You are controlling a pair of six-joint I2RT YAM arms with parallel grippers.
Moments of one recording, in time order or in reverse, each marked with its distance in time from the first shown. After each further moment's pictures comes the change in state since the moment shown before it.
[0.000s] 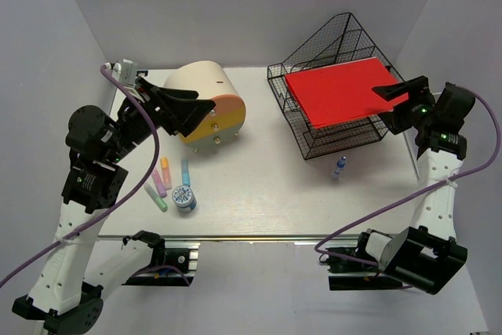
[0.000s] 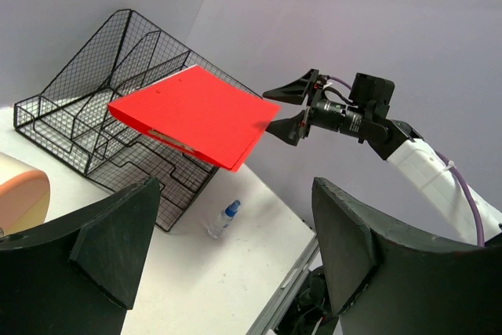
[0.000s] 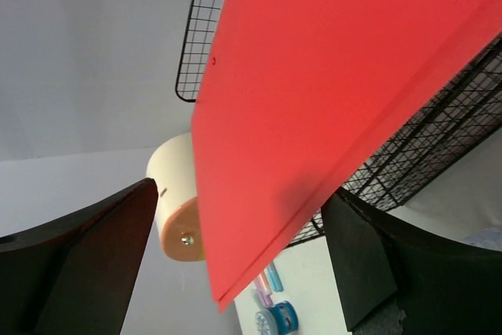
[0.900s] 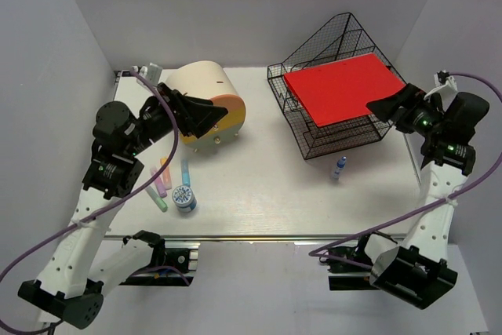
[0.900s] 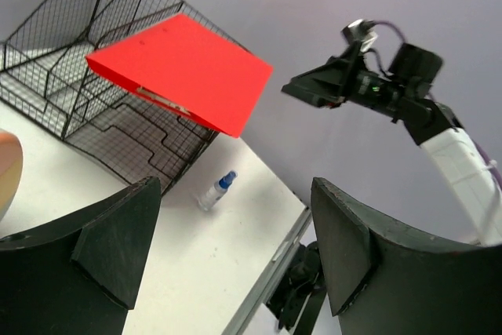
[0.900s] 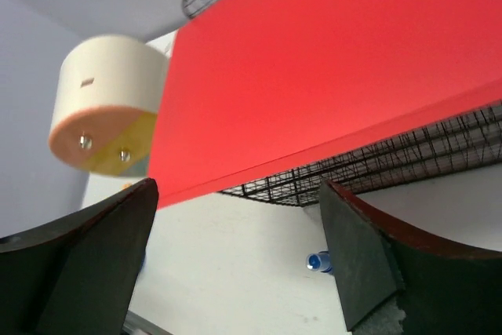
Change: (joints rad) left arm -0.011 0.032 -0.143 0.103 0.060 -0.035; right arm -0.062 -0.101 0.019 -0.075 -0.224 -0.602
